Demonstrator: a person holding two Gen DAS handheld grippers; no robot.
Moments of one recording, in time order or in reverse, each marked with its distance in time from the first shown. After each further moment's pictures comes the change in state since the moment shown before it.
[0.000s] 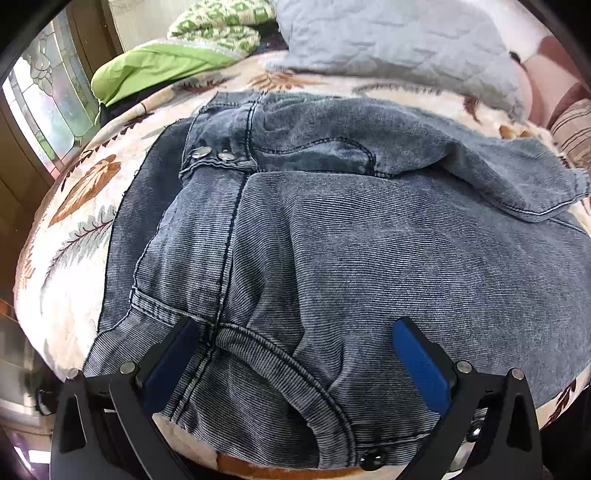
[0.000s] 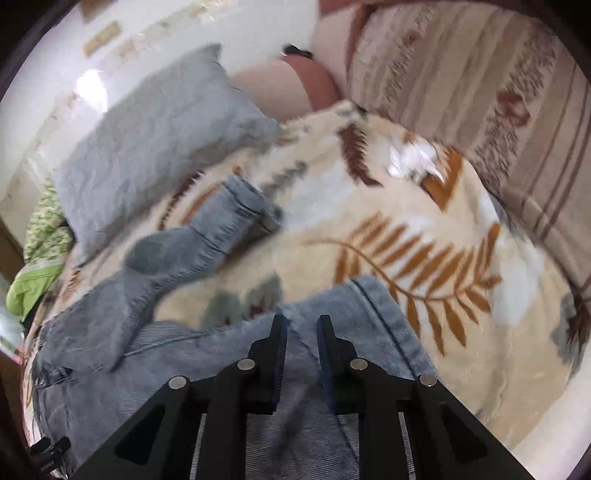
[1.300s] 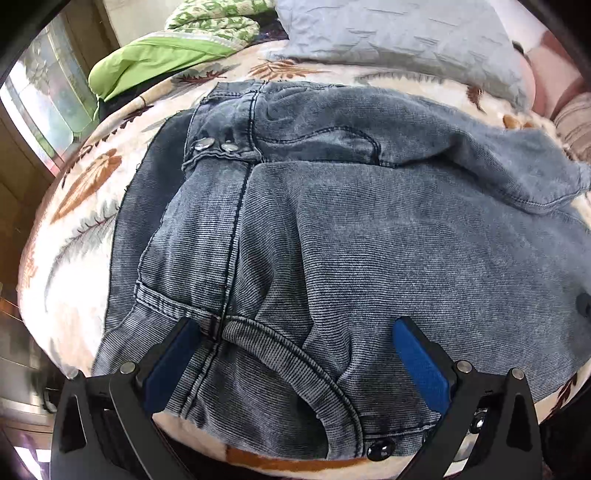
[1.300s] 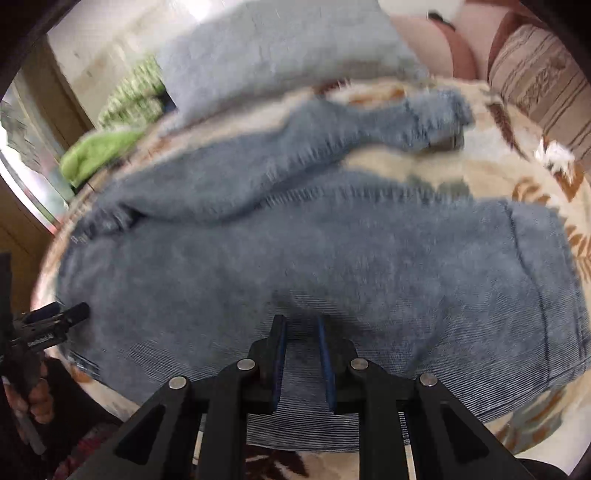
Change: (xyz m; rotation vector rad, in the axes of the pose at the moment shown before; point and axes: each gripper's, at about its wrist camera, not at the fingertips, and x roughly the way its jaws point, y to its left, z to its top) left arm 0.001 -0.002 0.003 0.000 0.062 0.007; right arm 0.017 0.113 -0.077 -0.290 0.247 0.182
